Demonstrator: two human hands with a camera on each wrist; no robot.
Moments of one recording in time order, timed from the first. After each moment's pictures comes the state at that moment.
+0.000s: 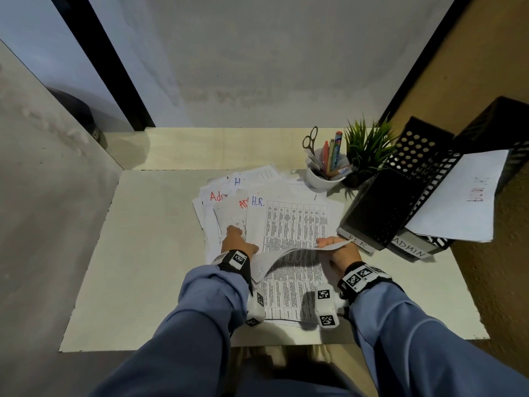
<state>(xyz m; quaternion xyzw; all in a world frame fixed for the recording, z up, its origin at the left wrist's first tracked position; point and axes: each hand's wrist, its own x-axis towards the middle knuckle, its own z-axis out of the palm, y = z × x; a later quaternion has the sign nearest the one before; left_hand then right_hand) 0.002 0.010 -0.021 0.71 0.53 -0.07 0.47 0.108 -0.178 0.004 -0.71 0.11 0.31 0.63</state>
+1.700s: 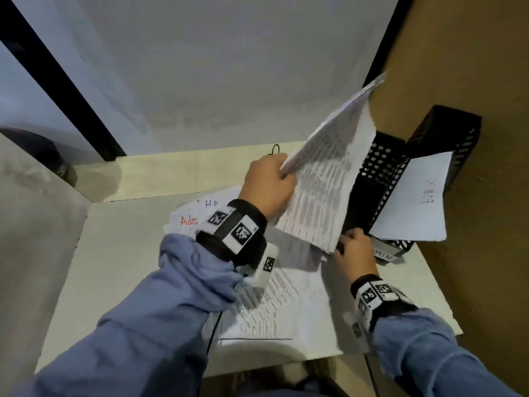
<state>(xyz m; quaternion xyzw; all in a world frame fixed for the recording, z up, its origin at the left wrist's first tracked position) 0.110 -0.045 0.184 0.89 0.18 0.12 0.41 0.157 -0.246 0.037 -0.96 -0.16 0.11 0.19</state>
